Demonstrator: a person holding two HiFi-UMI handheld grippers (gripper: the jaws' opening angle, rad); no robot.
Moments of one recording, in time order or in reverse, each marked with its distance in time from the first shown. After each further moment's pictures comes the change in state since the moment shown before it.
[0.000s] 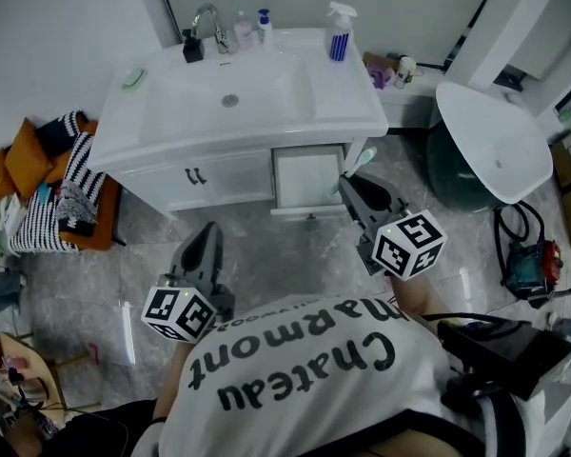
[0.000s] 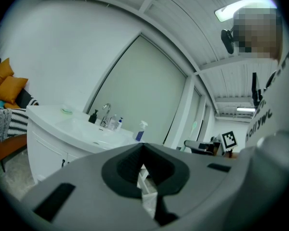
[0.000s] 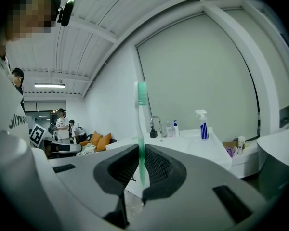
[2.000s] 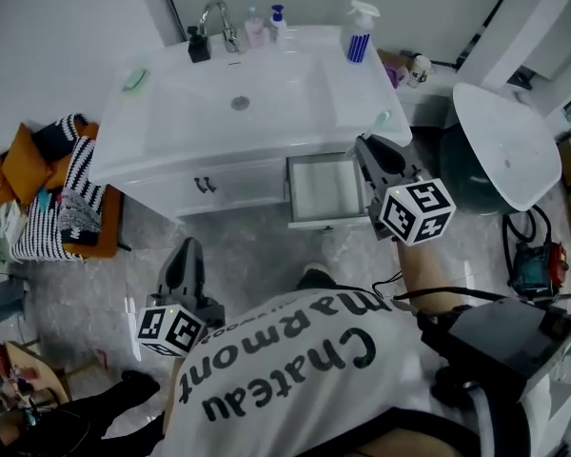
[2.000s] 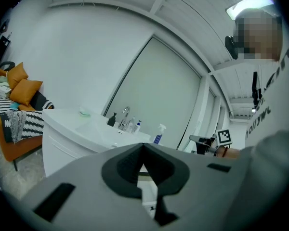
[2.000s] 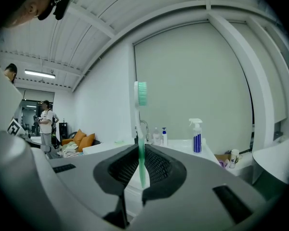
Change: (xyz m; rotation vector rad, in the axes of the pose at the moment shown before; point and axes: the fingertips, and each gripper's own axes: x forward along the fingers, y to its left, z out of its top) left arm -0.001 0.104 0.017 -0.037 -0.020 0.138; right arm 0.103 -0.065 0.031 -0.077 -0.040 -0.139
